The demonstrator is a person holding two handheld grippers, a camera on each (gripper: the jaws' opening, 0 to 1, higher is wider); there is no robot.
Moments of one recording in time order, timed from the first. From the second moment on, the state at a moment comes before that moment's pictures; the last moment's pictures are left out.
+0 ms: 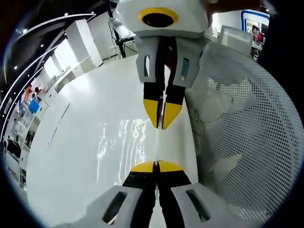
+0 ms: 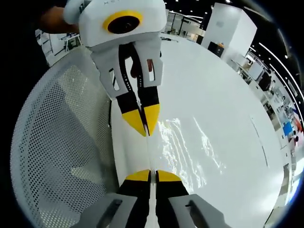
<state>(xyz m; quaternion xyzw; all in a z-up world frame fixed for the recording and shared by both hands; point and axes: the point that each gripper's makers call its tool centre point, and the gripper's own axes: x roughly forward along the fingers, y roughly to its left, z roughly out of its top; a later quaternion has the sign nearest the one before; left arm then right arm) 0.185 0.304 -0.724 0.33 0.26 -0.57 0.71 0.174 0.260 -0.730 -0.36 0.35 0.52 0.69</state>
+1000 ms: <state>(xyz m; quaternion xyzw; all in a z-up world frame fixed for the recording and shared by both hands) 0.185 0.315 -0.724 0.33 0.26 -0.56 0.71 0.172 0.225 -0.734 -0.37 0.37 0.50 0.69</state>
